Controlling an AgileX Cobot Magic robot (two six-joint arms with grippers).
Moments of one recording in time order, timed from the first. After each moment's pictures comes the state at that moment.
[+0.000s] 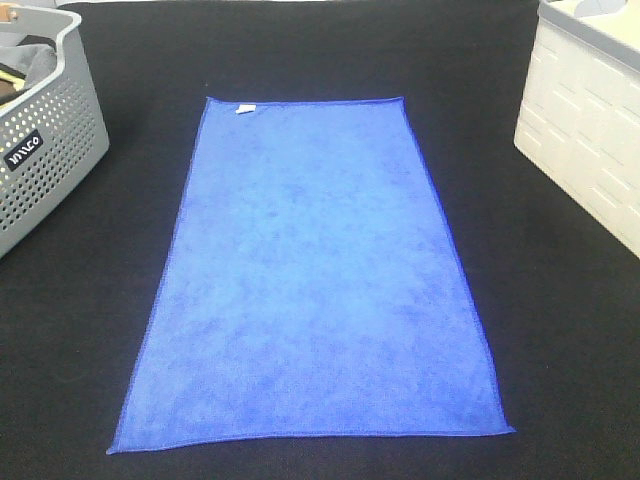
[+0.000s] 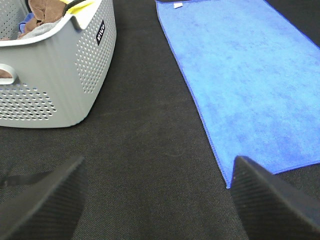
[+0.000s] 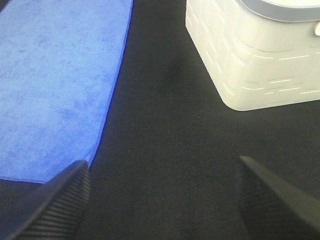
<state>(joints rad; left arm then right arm) -0.03 0.00 -0.50 -0.17 1.06 0.13 -0.03 0.00 -0.51 0.14 1.07 -0.15</state>
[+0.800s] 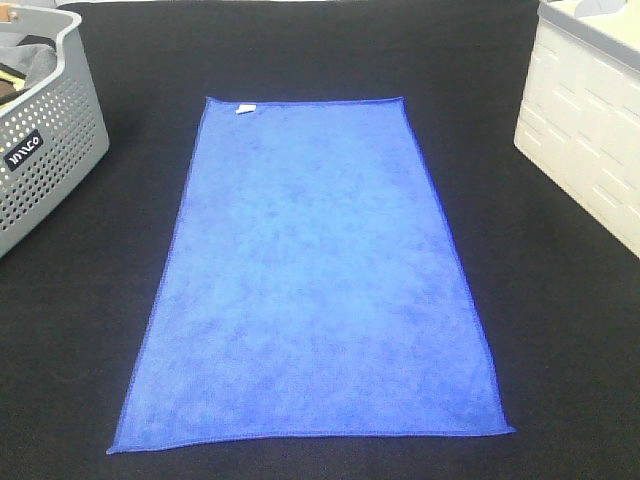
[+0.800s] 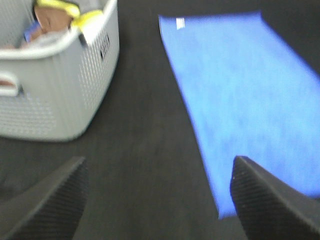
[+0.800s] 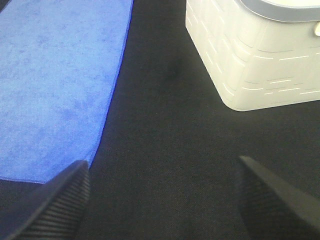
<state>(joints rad) -0.03 0.01 -0.51 -0.17 0.99 0.05 -0.03 0.00 -0.51 0.14 1.07 -0.15</state>
